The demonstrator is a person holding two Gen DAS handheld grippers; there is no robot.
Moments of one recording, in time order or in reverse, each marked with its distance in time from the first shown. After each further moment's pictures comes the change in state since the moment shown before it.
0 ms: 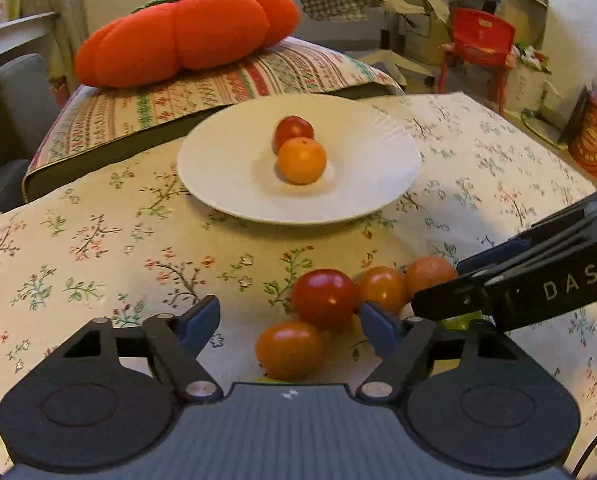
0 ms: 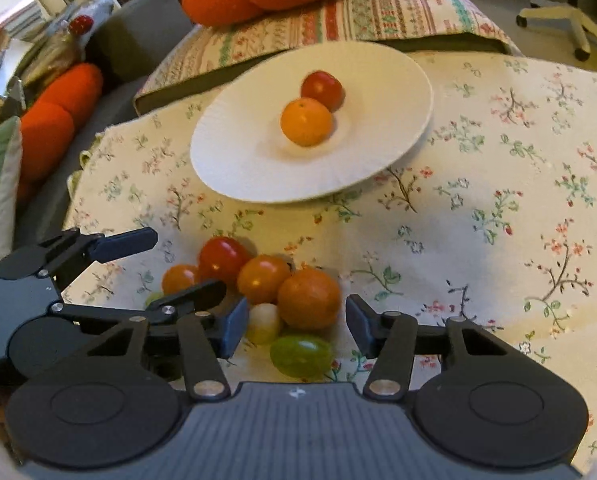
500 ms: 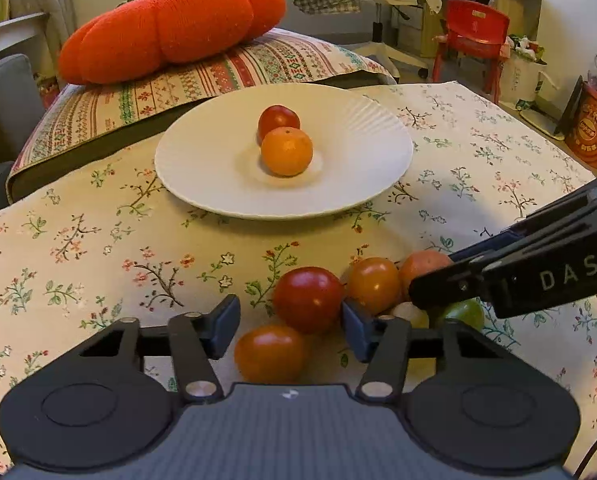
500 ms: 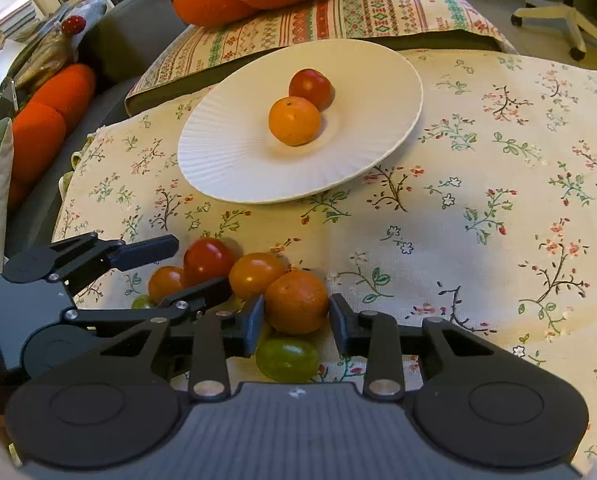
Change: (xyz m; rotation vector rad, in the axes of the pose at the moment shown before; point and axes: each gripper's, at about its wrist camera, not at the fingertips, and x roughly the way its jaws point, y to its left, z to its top) left arm 0.014 -0.005 0.000 0.008 0.013 -0.019; right arm 0.002 -0.004 0.001 -0.003 -0.010 -0.014
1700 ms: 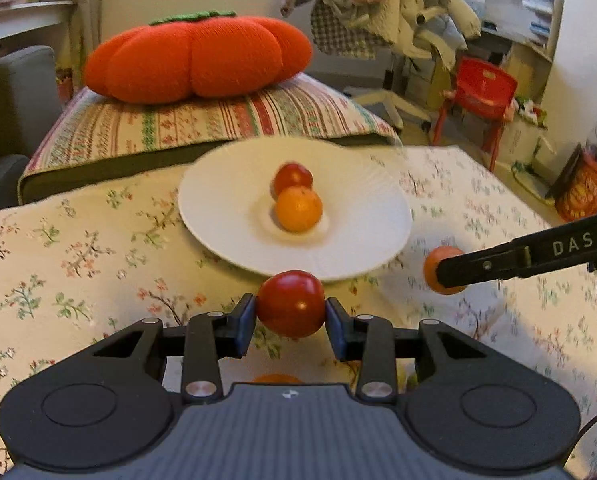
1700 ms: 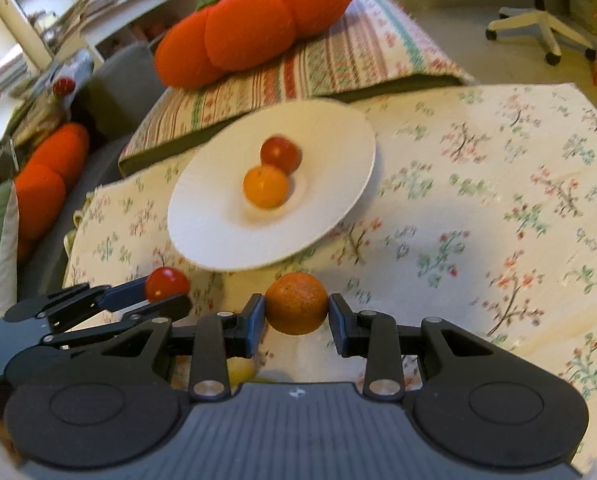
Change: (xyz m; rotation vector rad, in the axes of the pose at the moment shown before) left arm -0.027 0.023 0.019 -0.142 -0.110 -0.052; right arm -0.034 -0.024 0.017 0.086 -0.123 0.012
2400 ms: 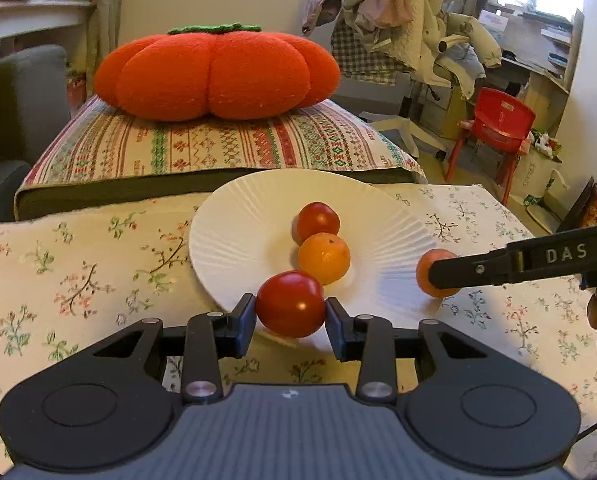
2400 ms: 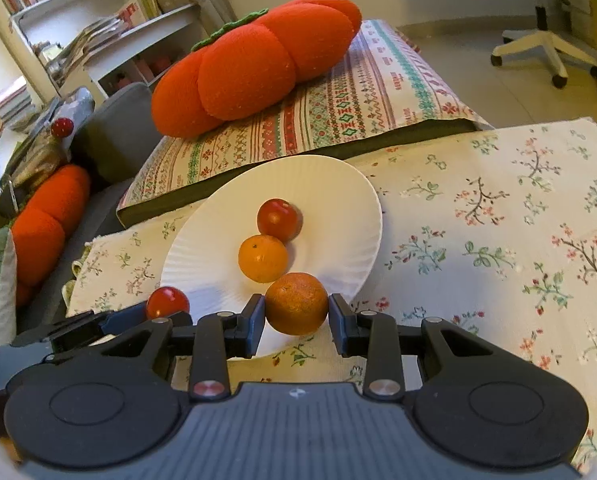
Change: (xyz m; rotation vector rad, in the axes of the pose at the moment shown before) left arm 0.028 0.013 0.020 -0.038 -0.062 0.014; right arm 0.027 -0.005 0.033 -0.004 -0.093 0.028
